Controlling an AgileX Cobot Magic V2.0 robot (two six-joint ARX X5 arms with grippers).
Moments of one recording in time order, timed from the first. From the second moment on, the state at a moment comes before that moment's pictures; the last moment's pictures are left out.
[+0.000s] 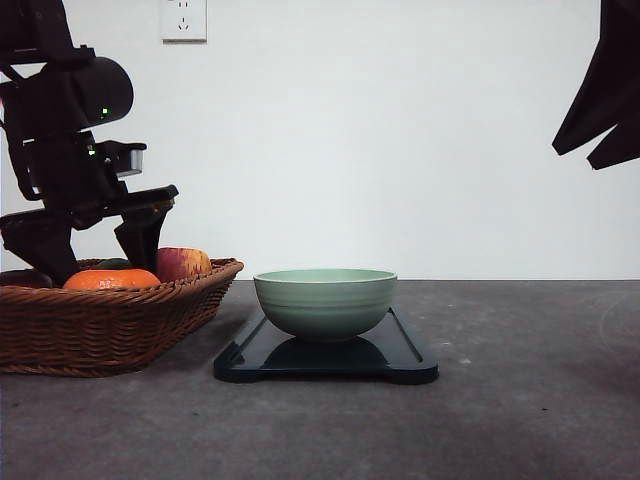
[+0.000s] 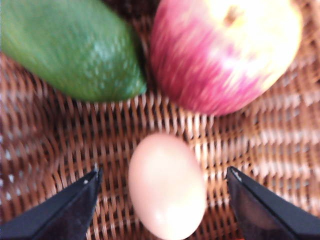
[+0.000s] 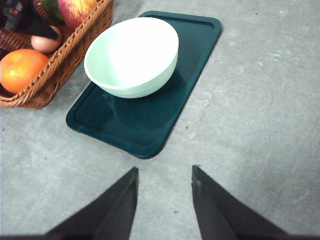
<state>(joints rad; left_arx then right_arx) -0.20 1.81 1.30 -0.60 0.10 -0.08 0.53 0.69 0.57 -0.45 -0.08 0.27</state>
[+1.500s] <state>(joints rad) -0.20 1.83 1.30 -0.63 0.10 -0.08 0.53 0.69 0.57 -0.45 -0.08 0.27</state>
